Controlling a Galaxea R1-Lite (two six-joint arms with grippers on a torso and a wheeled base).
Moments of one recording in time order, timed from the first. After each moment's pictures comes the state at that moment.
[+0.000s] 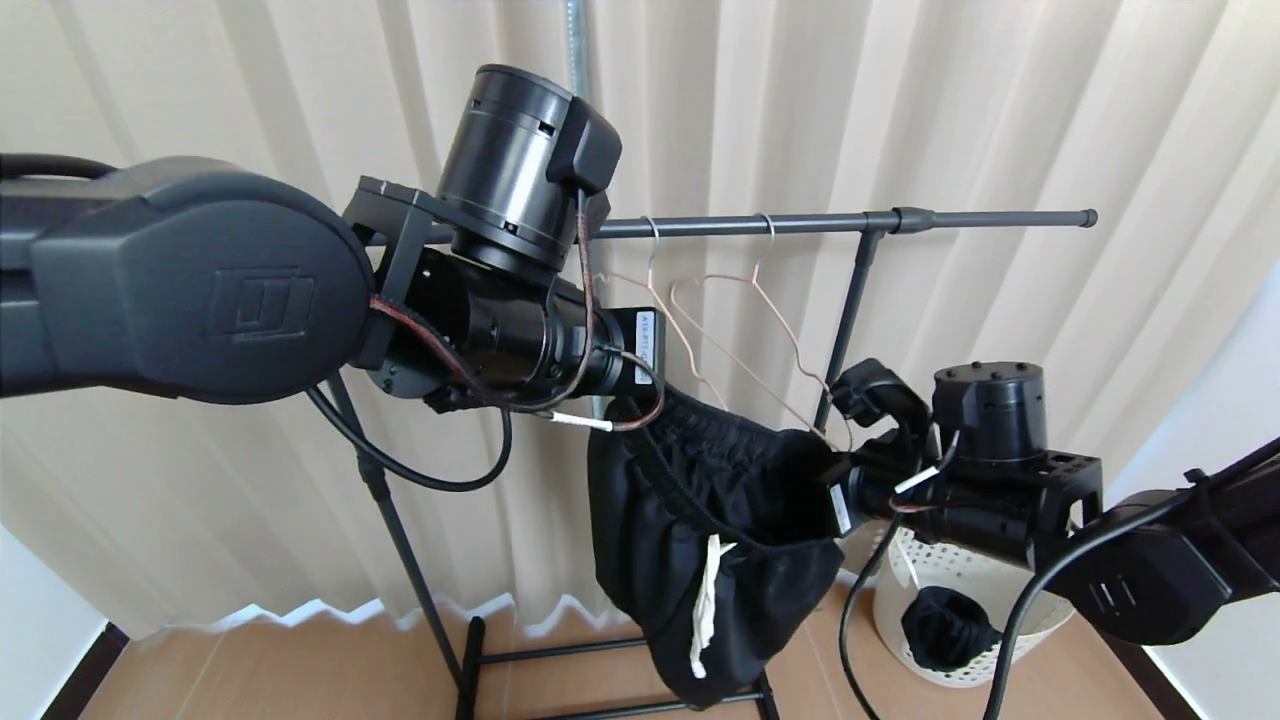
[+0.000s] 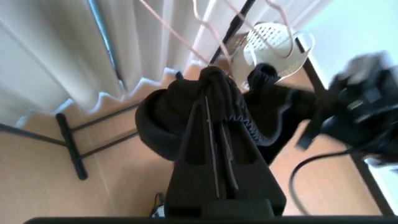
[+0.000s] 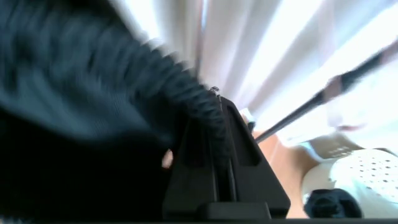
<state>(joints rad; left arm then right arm) -0.75 1.83 -1.57 0.33 0.24 -0.36 0.43 1.87 -0.75 -0.67 0.05 -0.07</state>
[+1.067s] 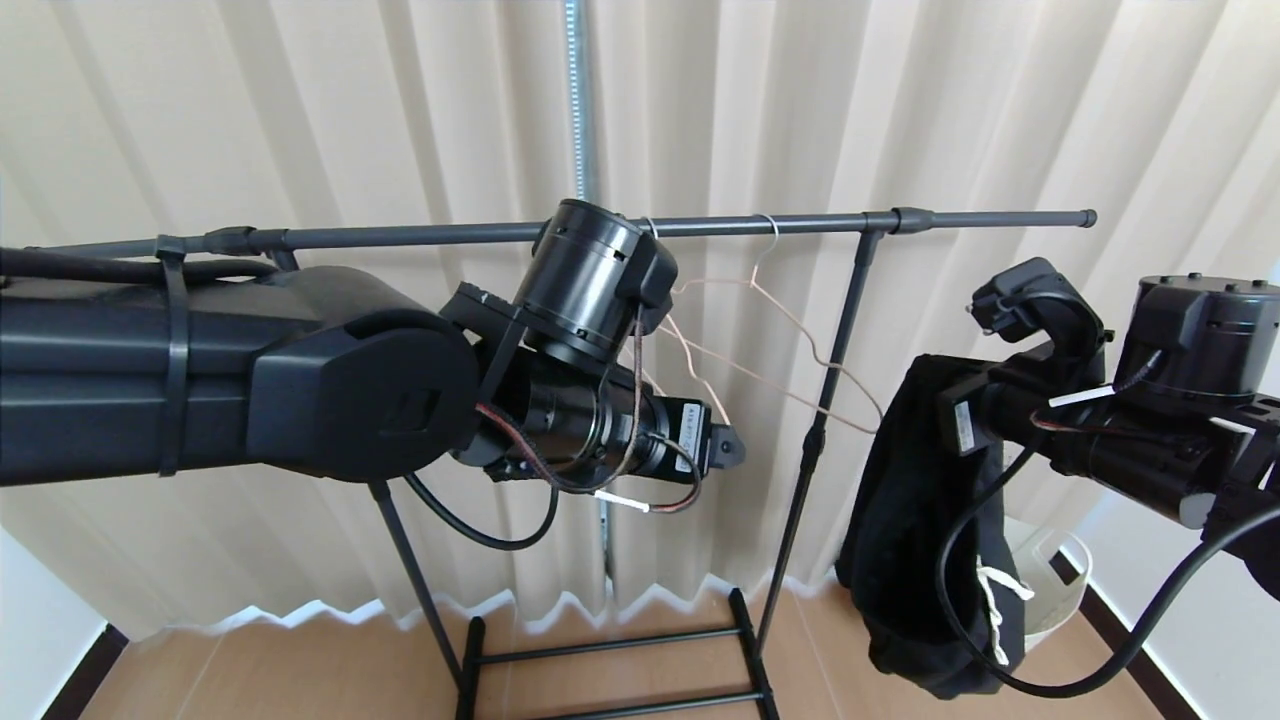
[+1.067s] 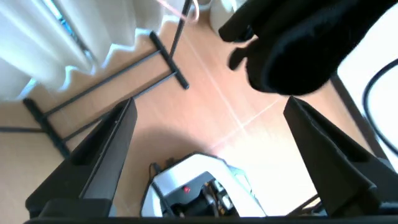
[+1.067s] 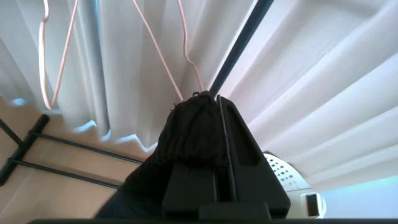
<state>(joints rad) -0.77 1.90 -1.48 0.26 0.07 -0.32 0.29 1.64 -0.74 -0.66 -0.10 -0.25</state>
